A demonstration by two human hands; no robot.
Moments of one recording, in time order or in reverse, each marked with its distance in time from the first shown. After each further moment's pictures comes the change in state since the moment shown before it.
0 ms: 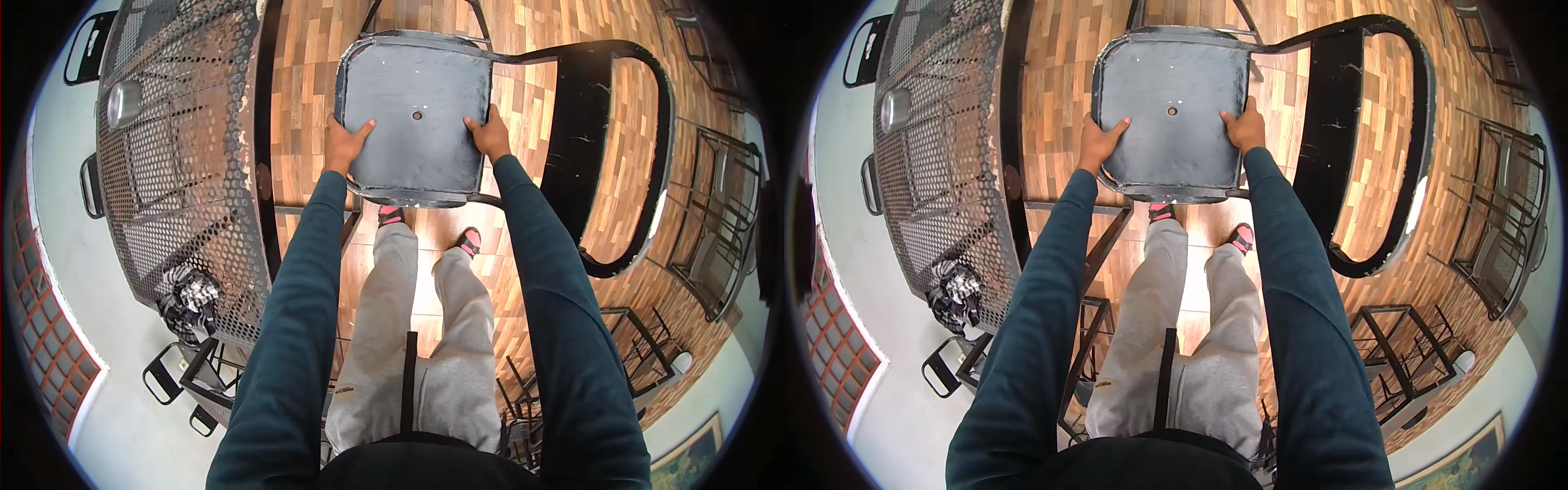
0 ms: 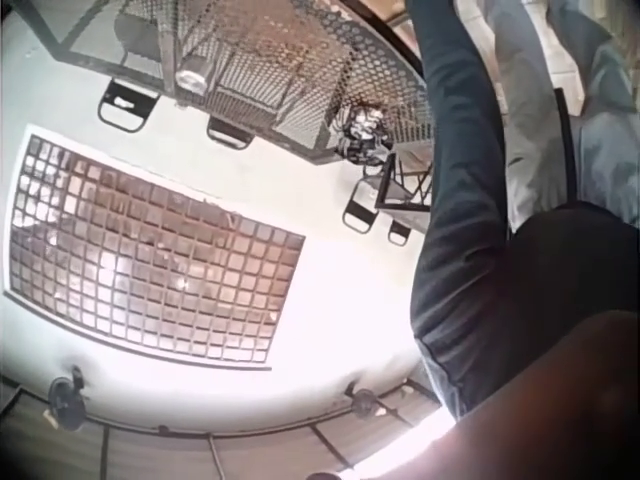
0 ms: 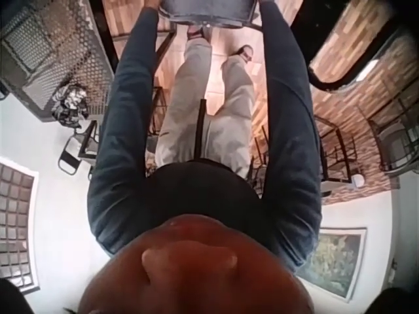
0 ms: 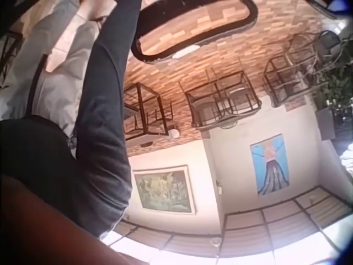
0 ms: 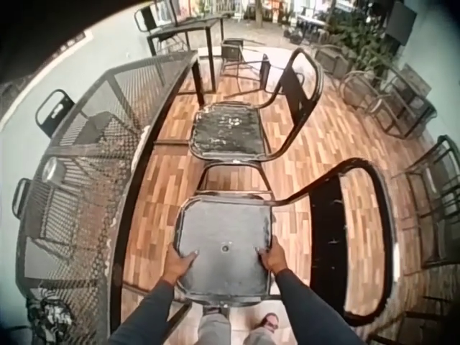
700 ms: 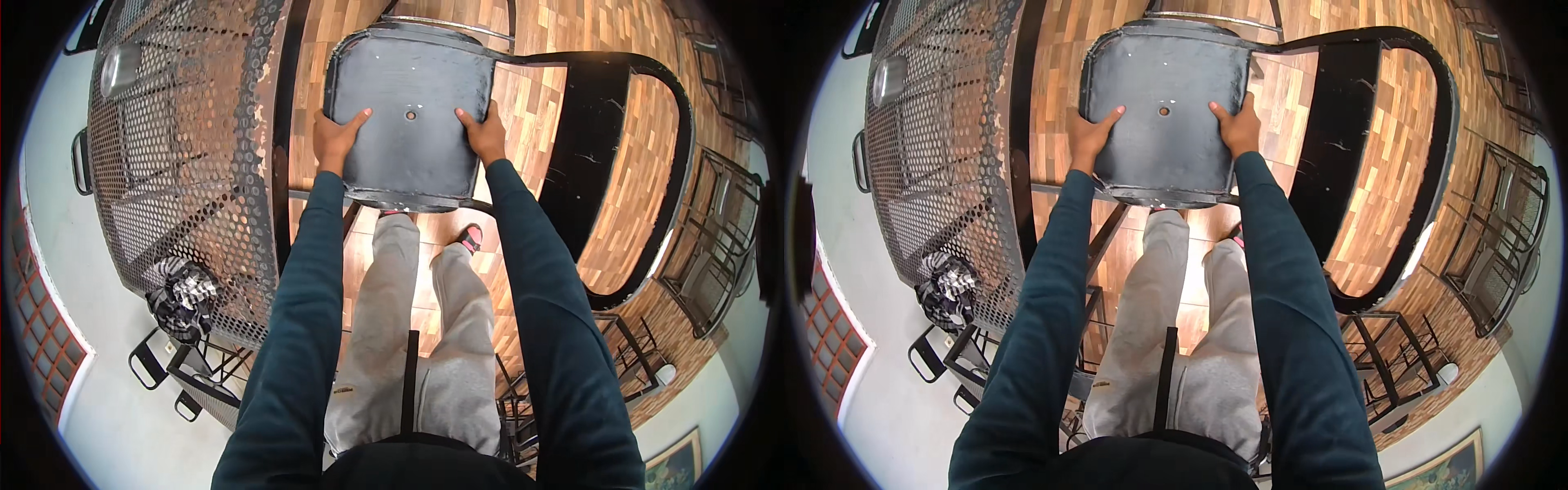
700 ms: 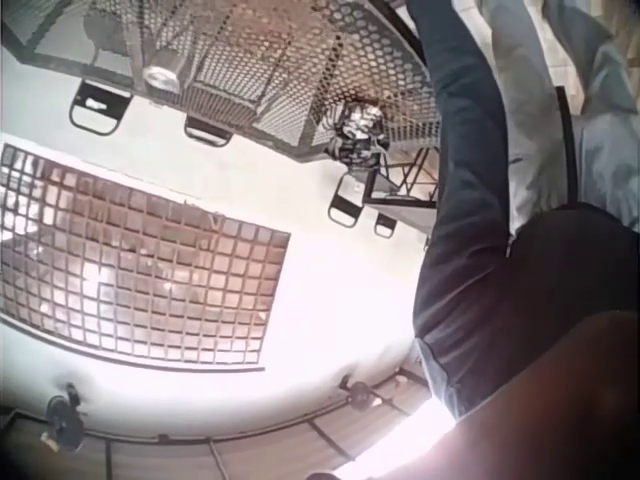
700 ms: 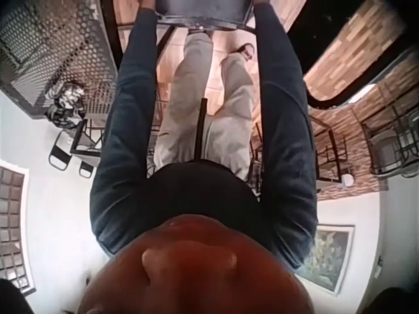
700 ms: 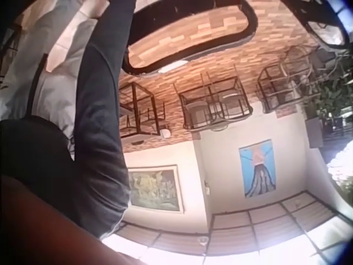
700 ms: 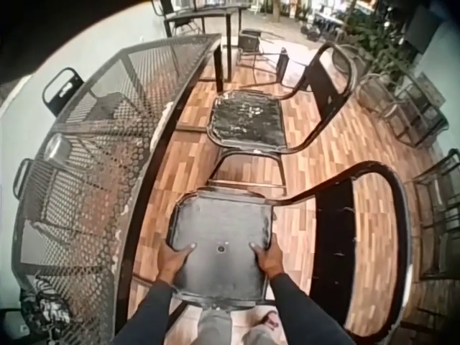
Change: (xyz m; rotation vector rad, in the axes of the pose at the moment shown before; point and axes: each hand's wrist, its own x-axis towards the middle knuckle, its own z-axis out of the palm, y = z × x) left_hand -0.003 -0.031 -0.033 0.019 0.168 -0.118; right_hand -0.021 -0.032 0.050 0.136 0.046 -0.057
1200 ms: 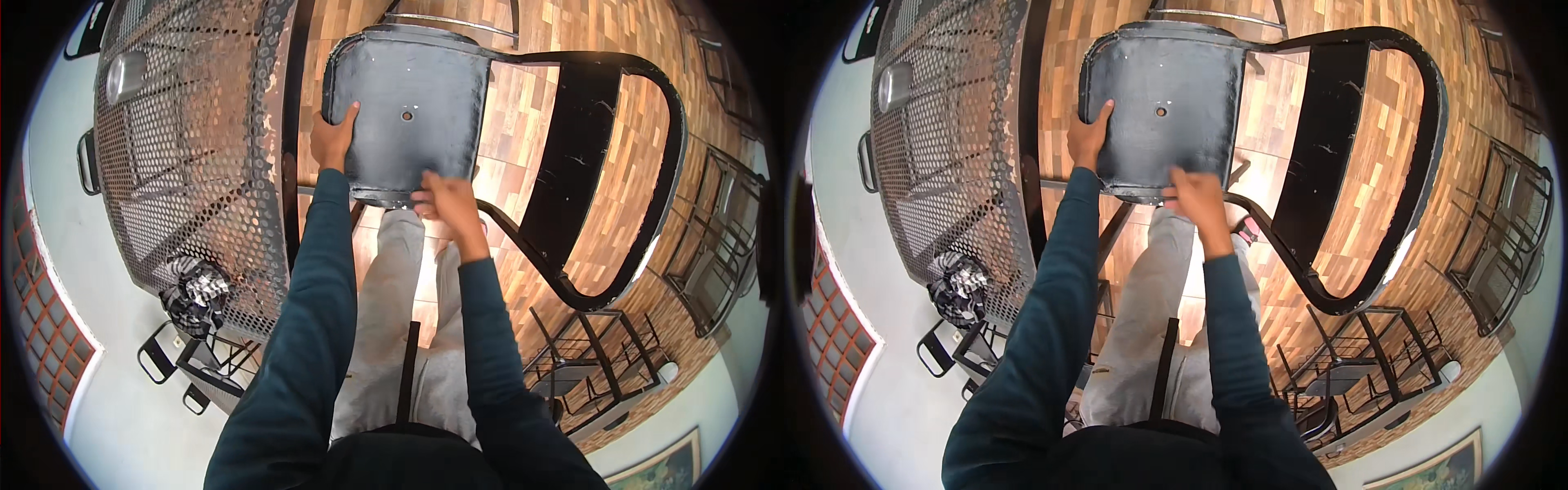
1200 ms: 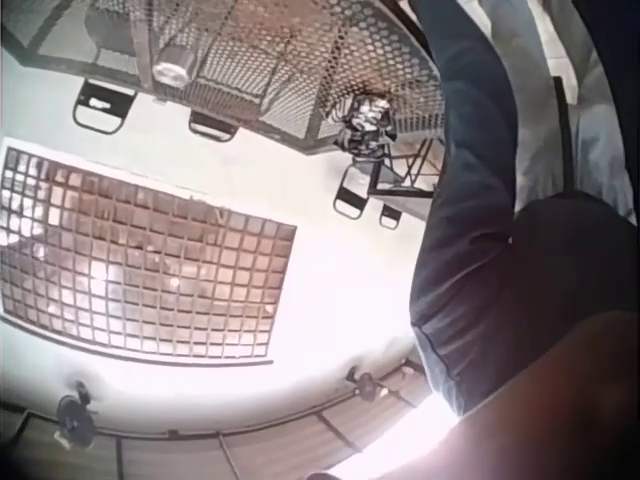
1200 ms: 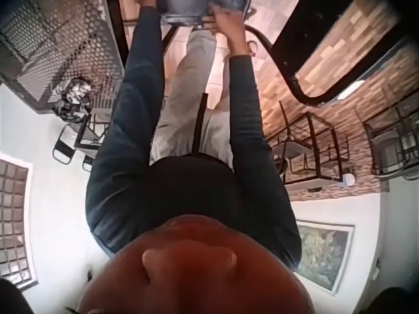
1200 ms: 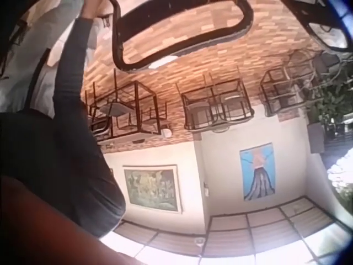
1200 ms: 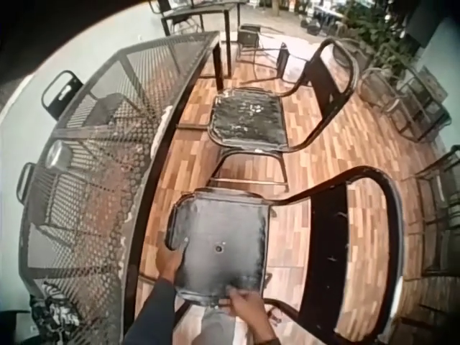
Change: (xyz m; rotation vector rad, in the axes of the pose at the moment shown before) left_hand -0.005 0.013 -0.025 0.150 0.071 -0.197; right_hand -0.158 -0.090 -0.003 0.471 -0.464 0.606
